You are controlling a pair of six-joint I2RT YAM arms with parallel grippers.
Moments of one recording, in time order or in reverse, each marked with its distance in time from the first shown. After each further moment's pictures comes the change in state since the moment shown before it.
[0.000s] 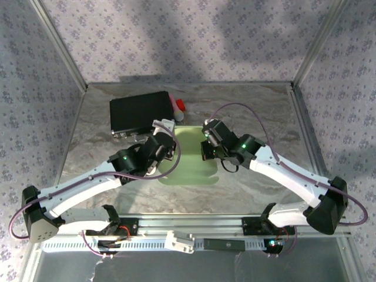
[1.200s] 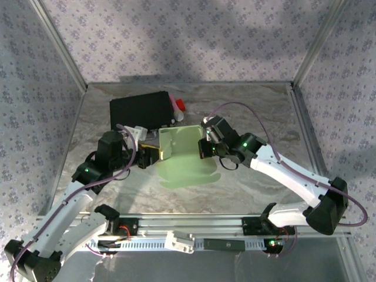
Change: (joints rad) left arm 0.519 -0.367 -0.265 0.026 1.028 -0.047; right arm -0.031 0.000 0.002 0.059 -0.119 -0.013
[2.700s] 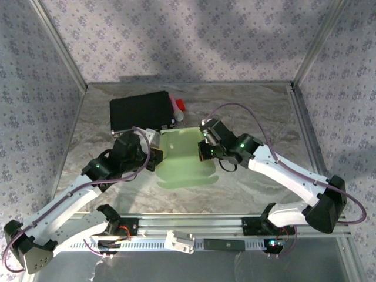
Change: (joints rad) left arm -0.227 0.100 0.058 -0.069 -0.348 0.058; right arm 0.037 0.019 0.010 -0.035 0.061 -0.006
